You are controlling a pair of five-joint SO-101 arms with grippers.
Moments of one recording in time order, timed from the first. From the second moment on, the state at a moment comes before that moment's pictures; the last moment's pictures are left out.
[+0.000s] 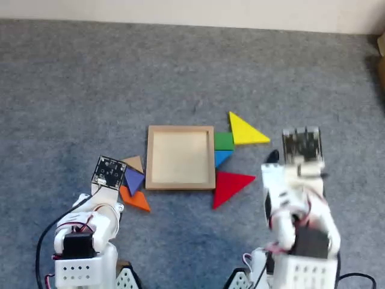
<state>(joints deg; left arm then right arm) -10.1 -104.1 95.1 75.6 -14.1 -0.6 -71.6 55.0 59.6 16.3</state>
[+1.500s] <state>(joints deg) -10.1 -104.1 95.6 75.3 -14.1 -12.7 40.7 -21.1 59.6 16.4</state>
